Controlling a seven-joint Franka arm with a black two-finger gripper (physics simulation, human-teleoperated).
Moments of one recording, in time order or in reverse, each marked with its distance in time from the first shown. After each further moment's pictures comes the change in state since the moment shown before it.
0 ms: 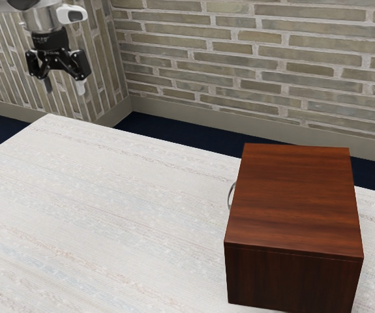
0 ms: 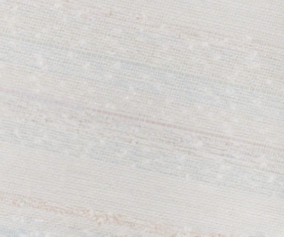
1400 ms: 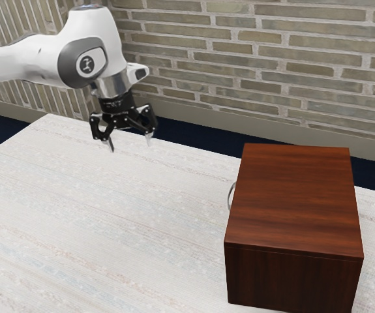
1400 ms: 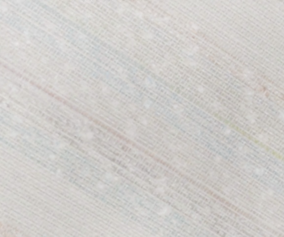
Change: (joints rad) arm 0.404 -0.145 -0.739 -0.496 0.036 0.457 -0.627
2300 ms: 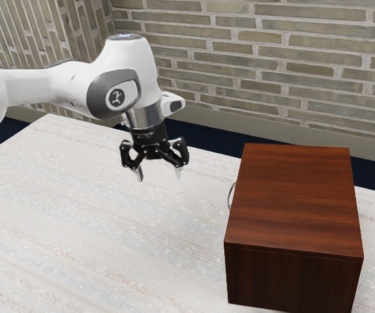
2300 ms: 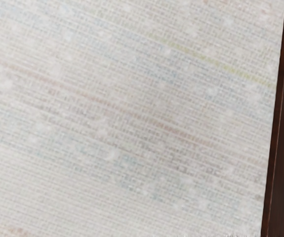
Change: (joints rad) arm -0.106 0.002 -0.062 -0.108 -0.016 0.086 0.012
